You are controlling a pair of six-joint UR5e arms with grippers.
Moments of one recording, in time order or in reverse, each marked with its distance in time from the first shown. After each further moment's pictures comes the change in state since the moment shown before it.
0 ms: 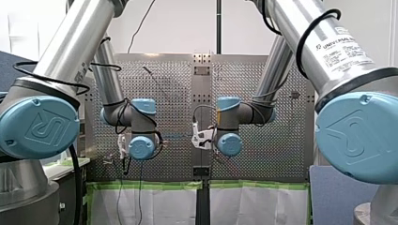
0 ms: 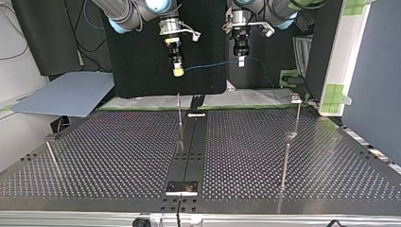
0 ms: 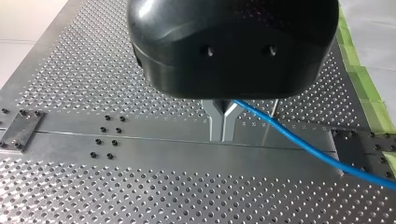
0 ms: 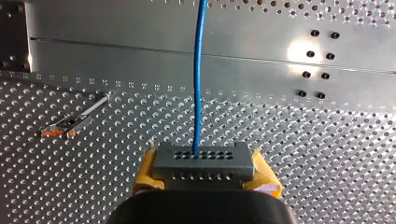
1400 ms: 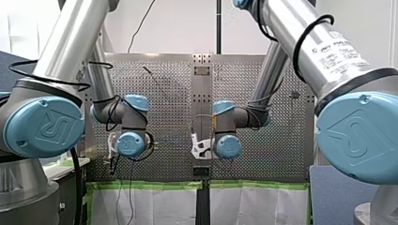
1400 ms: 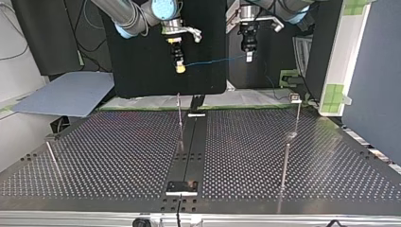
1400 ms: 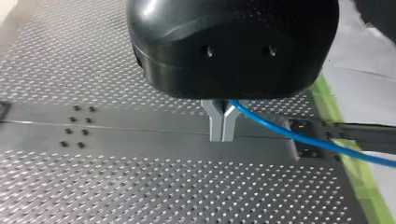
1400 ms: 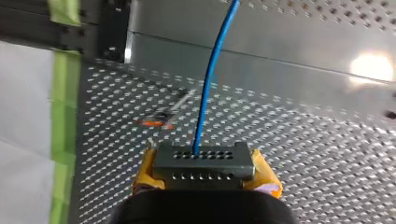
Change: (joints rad) left arm 0.062 0.072 -0.072 -0.098 0.049 0.025; right arm 0.012 0.054 -0.060 0.207 0.026 0.003
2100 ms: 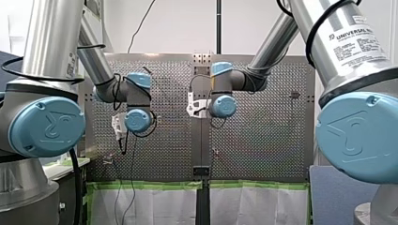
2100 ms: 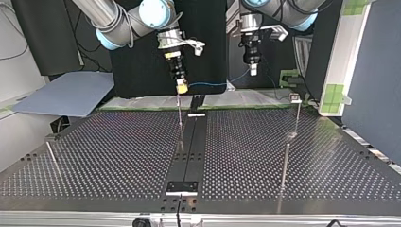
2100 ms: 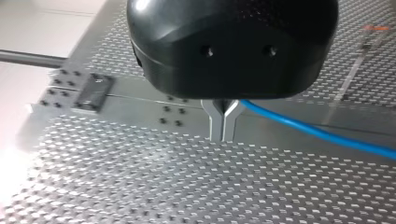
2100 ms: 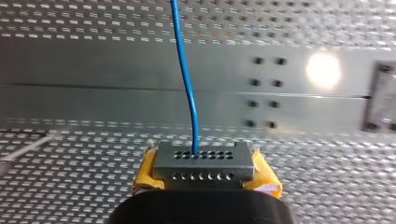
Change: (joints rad) left arm 0.025 0.204 0.101 -0.186 -0.027 -0.143; right arm -0.015 -0.211 -0.147 0.211 -0.094 0.083
